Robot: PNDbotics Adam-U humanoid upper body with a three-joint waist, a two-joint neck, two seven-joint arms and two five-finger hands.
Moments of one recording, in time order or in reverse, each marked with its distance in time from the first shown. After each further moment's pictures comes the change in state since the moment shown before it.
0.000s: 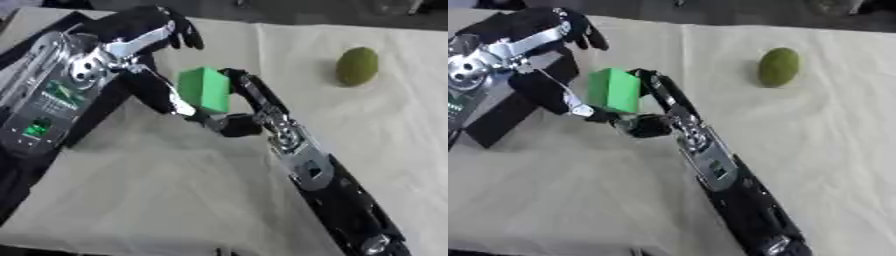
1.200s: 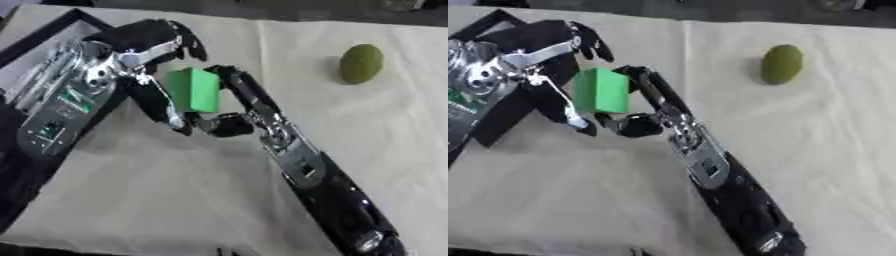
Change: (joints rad) left arm -0.023 -0.032 -0.037 0.093 -0.073 -0.080 -0.080; right arm -0.022 0.002 0.016 0.009 0.024 -0.037 -0.010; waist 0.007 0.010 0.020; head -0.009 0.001
